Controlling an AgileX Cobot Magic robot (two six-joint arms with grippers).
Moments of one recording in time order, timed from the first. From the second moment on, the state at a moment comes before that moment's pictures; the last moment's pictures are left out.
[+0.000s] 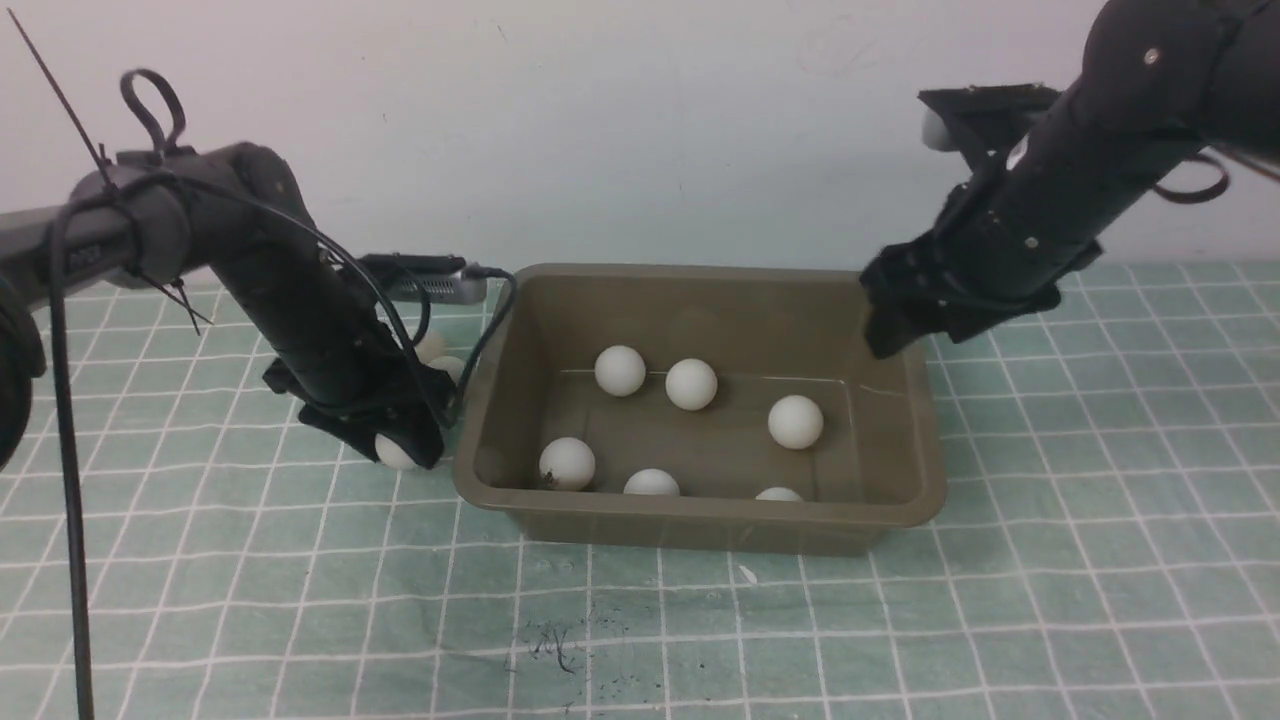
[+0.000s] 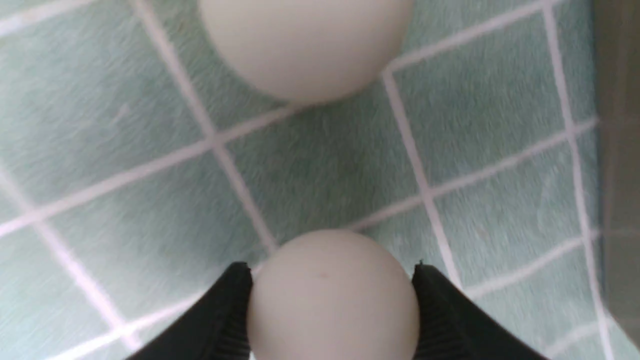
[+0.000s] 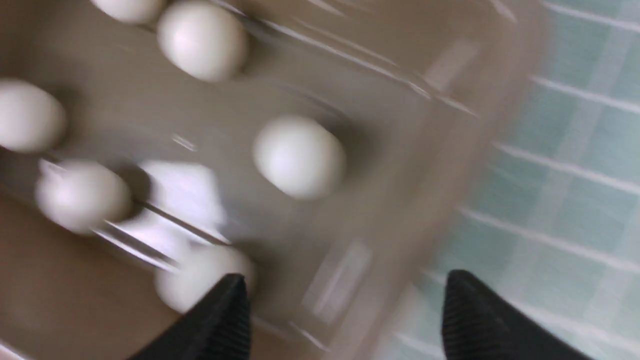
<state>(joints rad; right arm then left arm) 0.25 1.86 -1.58 0.17 1.11 -0.07 -0.06 2.17 -1.68 -0.30 1.09 0.38</state>
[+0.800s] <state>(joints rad) 0.14 1.94 -1.27 0.49 0.83 -0.19 -0.22 2.14 -1.85 -0.34 1.02 0.41</state>
